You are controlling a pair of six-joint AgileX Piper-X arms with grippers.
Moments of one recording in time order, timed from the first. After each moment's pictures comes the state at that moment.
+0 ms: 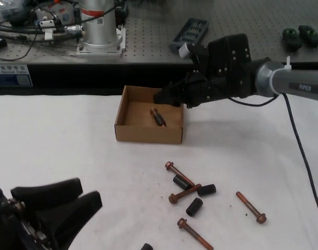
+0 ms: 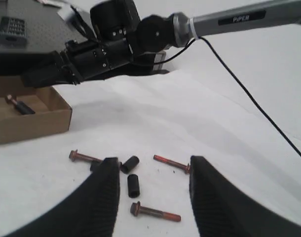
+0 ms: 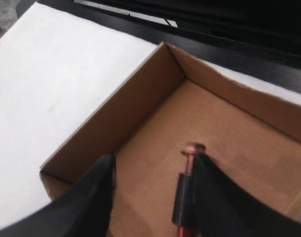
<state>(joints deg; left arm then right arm) -28.1 33.1 -7.4 -11.0 23.0 -16.1 27.0 130.8 -97.3 11.3 -33.6 7.8</state>
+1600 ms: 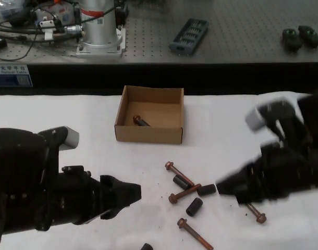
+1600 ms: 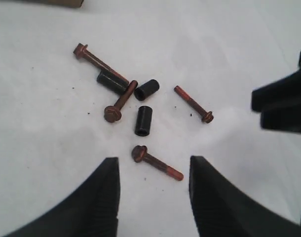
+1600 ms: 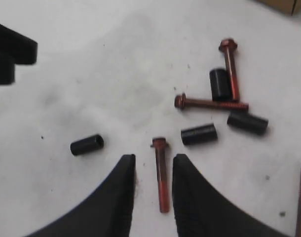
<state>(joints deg) -31.0 68.1 -26.7 -0.6 24.7 -33.9 32.5 72.2 -37.2 23.4 -24.8 1.7</state>
